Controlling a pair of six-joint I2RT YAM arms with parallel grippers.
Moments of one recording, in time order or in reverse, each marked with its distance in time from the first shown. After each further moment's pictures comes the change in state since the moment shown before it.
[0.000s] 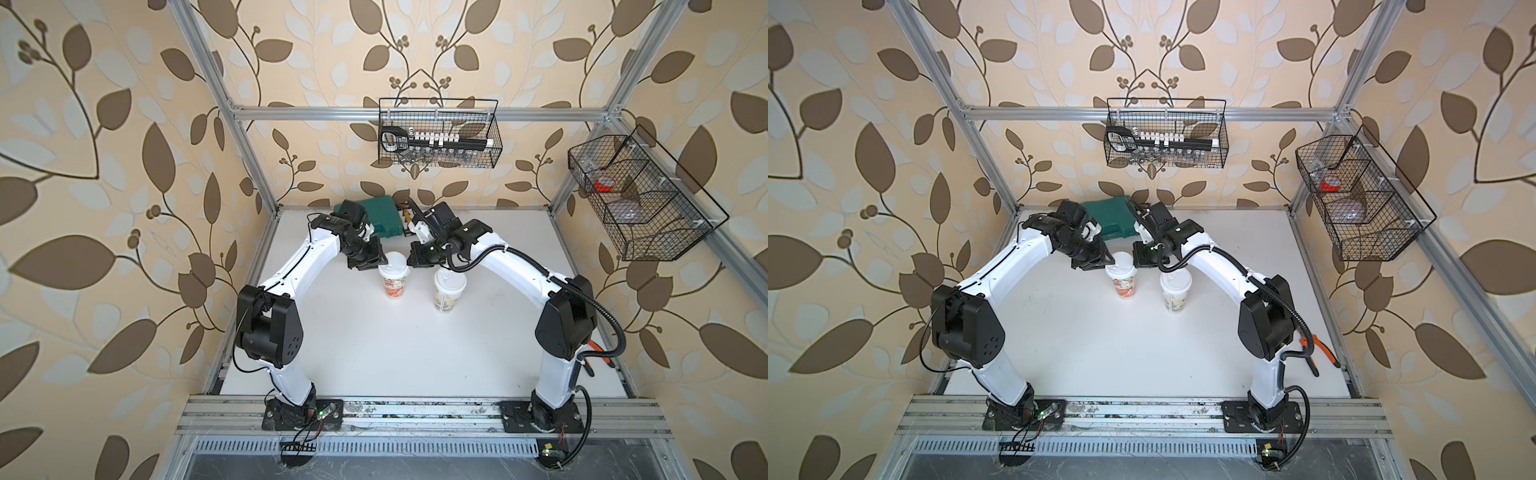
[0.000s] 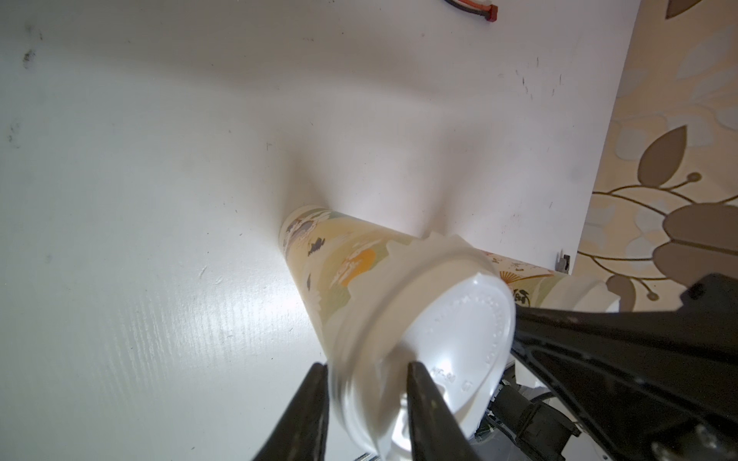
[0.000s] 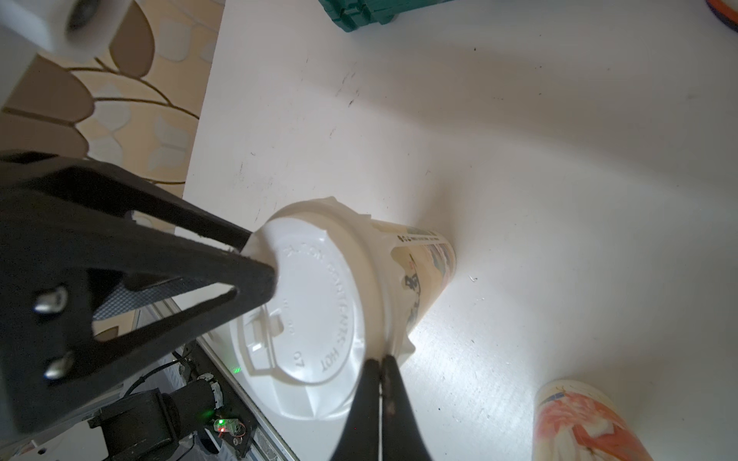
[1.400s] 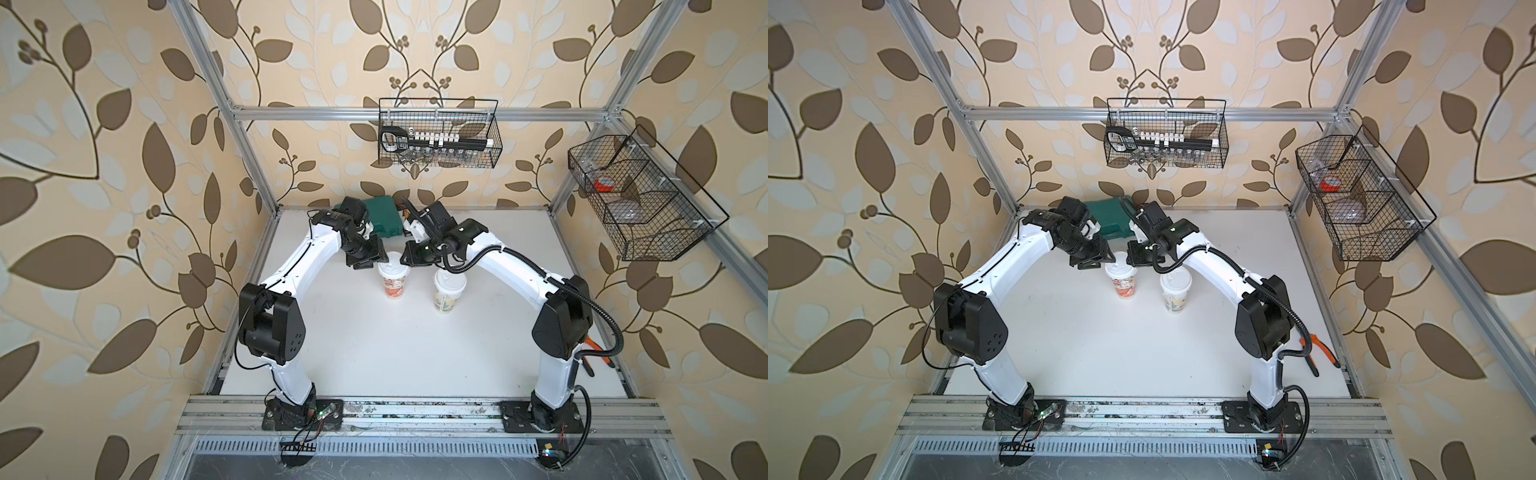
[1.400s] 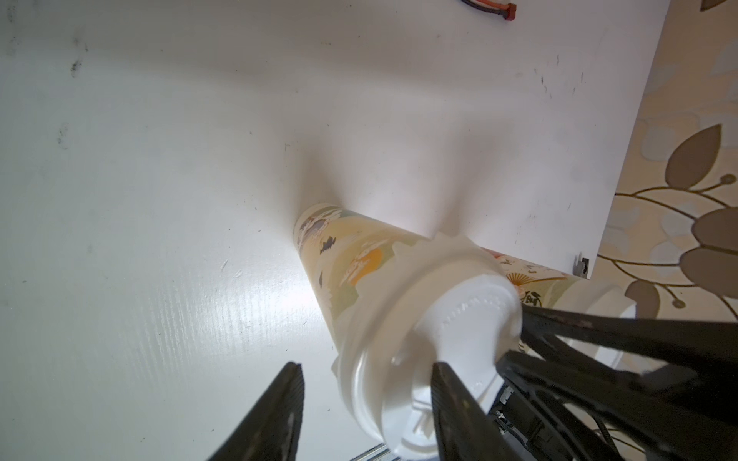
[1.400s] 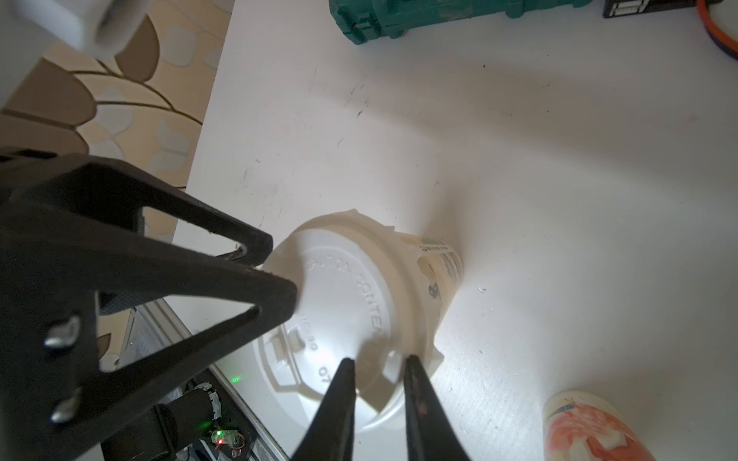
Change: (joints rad) left arm -0.002 0.023 0.084 -0.085 -0.047 0.016; right arm 0.027 0.012 0.044 0.001 0.036 0.012
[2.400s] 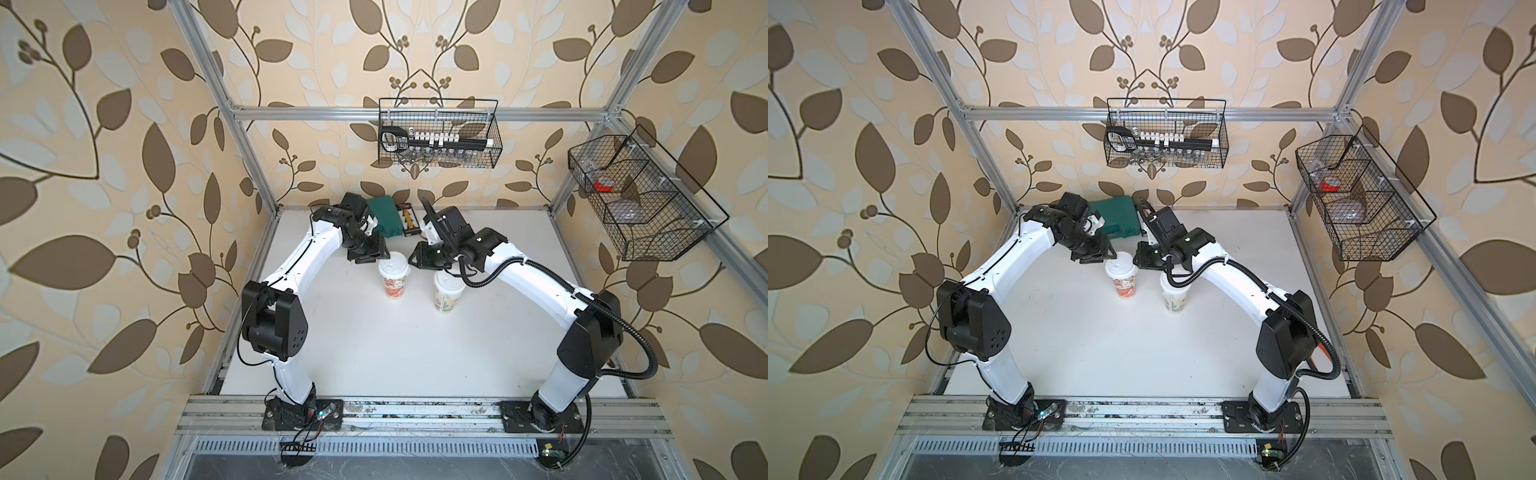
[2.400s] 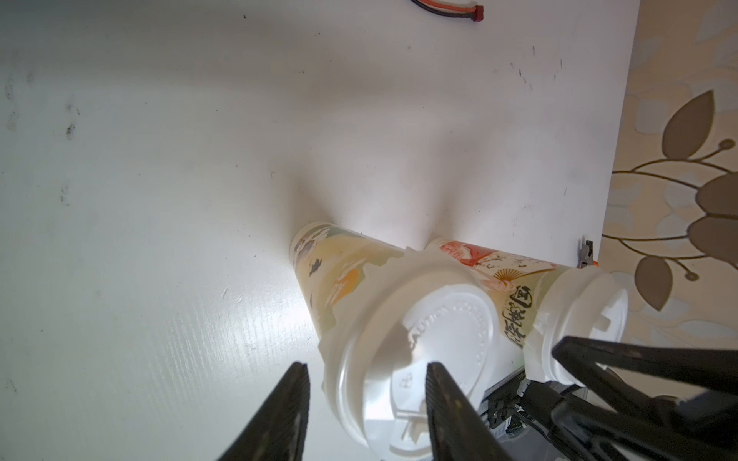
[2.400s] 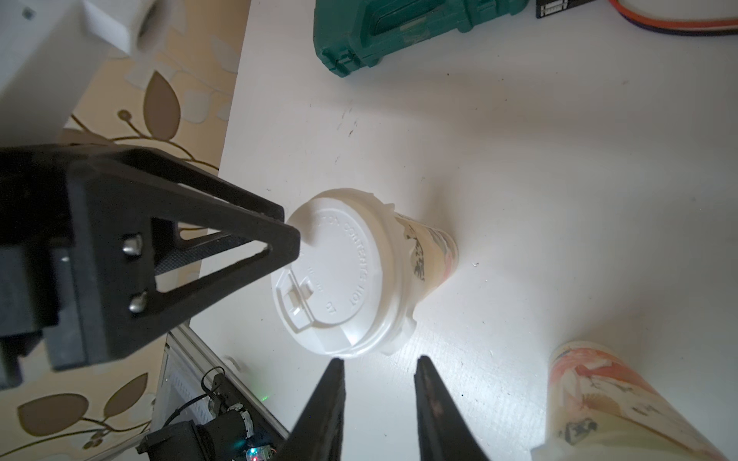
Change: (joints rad) left arm 0.000 0.028 0.048 0.000 0.018 0.107; right arm 0.000 -0.194 -0.211 0.101 0.060 0.188
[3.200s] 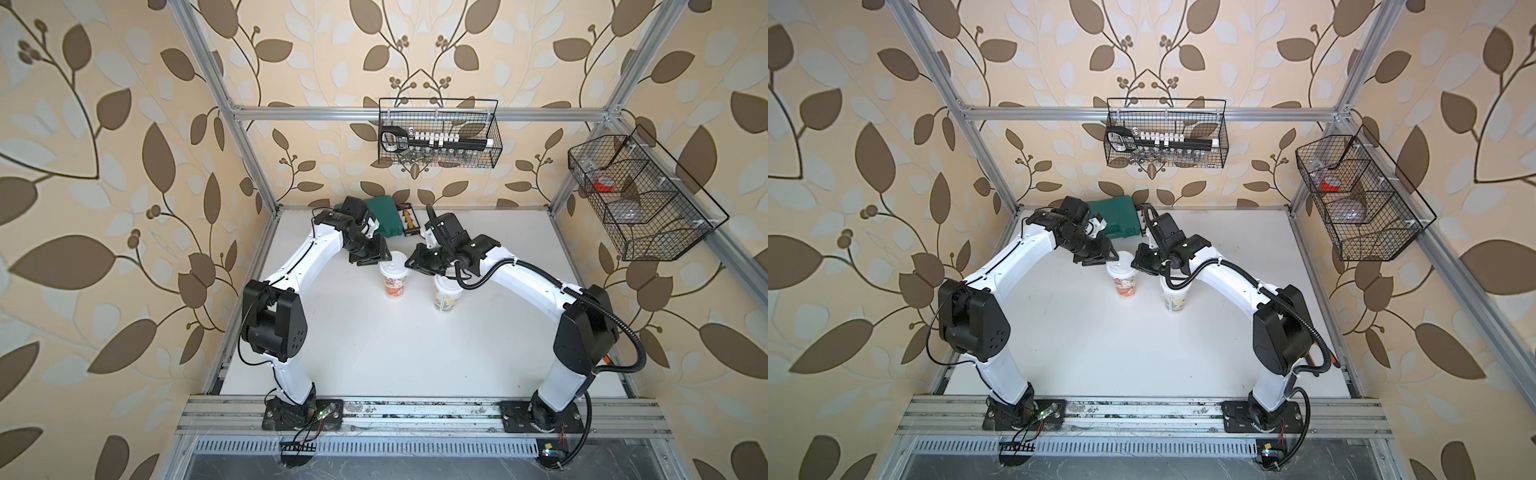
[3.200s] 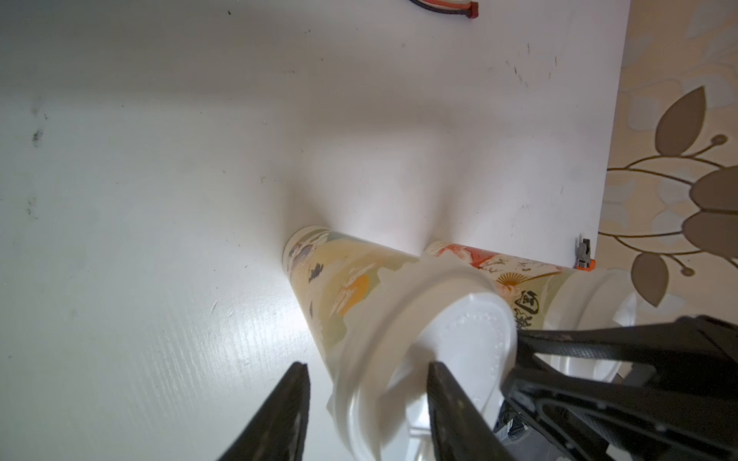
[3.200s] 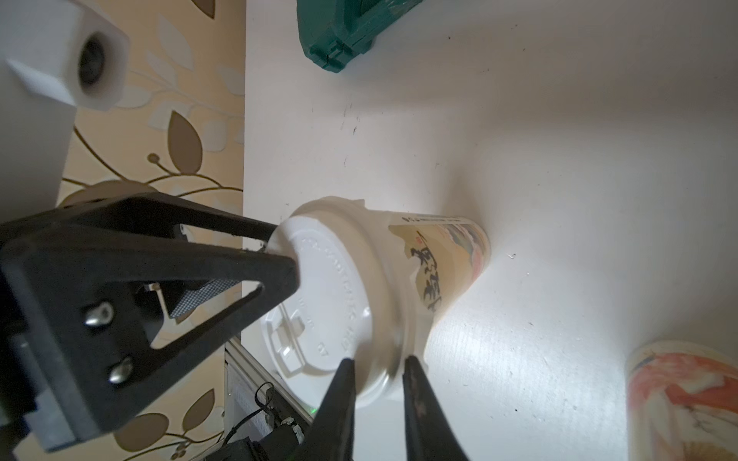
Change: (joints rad) left arm 0.000 -0.008 -0.072 0.077 0.022 0.001; right arm -0.015 0.038 -0.079 0.144 -0.087 0.172
